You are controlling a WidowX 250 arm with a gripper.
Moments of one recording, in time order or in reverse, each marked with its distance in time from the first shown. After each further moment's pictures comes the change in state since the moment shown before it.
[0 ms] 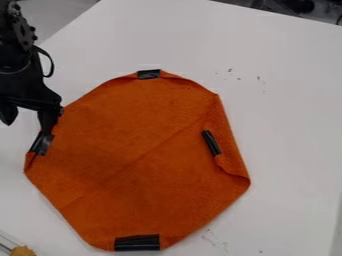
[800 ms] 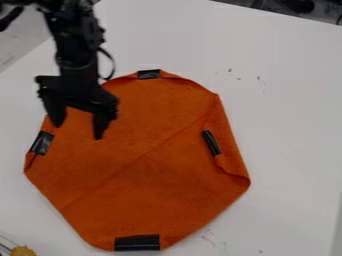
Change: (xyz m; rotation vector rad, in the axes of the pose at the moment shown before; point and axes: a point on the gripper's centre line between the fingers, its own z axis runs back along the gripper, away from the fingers) arm 0.009 -0.099 0.032 -0.037 0.070 -0.077
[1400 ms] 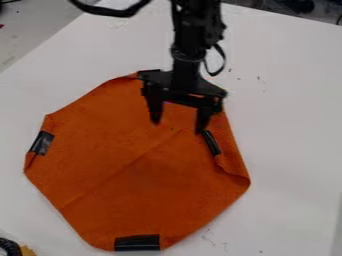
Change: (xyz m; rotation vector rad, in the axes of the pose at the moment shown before) arm 0.034 -0.119 0.012 -0.068 0.002 0.048
